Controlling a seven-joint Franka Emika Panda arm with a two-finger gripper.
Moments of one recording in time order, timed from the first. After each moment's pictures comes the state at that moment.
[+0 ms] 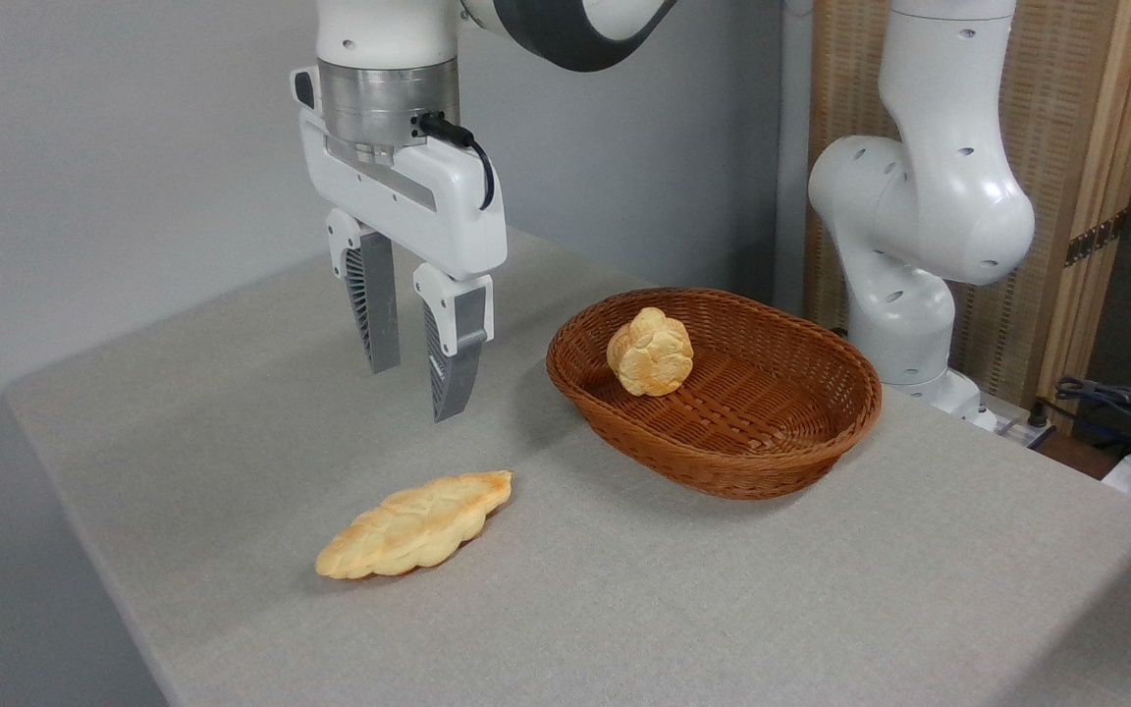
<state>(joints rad) -0.18 -0.11 0.08 -1.88 -0.05 1.91 0.67</state>
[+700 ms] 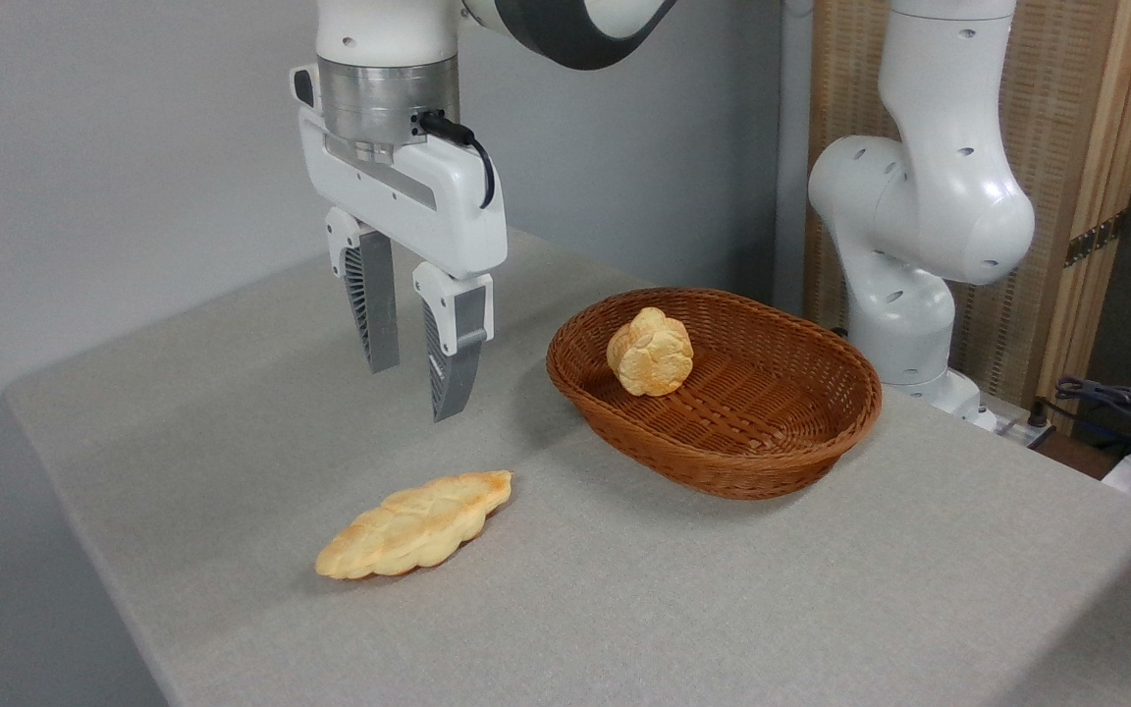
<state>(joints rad) -0.17 -0.11 0.08 -1.87 -0.05 1.91 0.67</state>
